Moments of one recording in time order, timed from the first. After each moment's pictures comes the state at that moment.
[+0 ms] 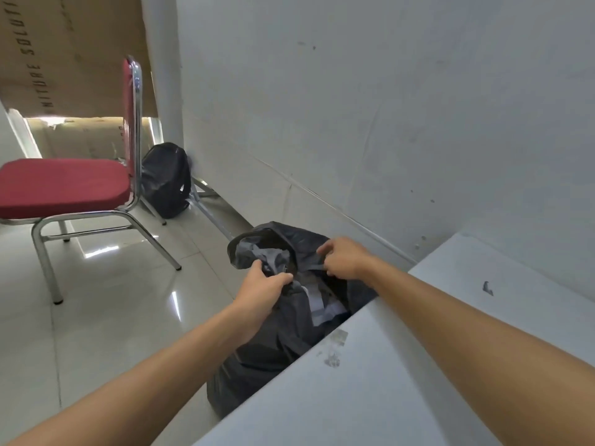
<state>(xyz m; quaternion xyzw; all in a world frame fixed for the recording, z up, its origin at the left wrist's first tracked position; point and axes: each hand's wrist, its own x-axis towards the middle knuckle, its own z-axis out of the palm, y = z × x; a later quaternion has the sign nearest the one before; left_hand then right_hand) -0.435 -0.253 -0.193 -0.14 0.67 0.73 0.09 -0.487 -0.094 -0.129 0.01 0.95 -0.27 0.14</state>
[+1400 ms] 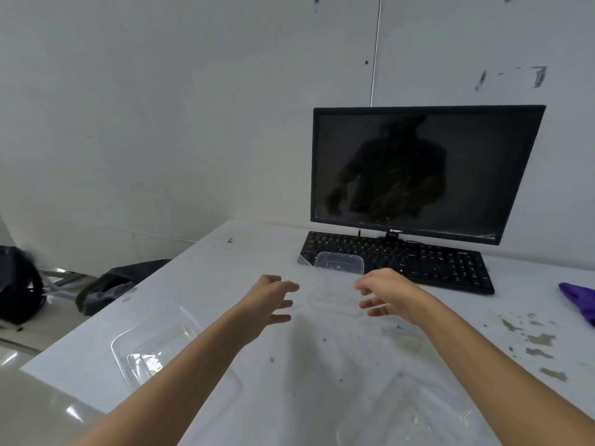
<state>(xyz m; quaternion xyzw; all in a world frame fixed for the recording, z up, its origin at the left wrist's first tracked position) -0.077 0.022 -0.044 0.10 0.73 0.61 0.30 0.020 0.238 -0.042 0.32 0.77 -0.55 -0.02</state>
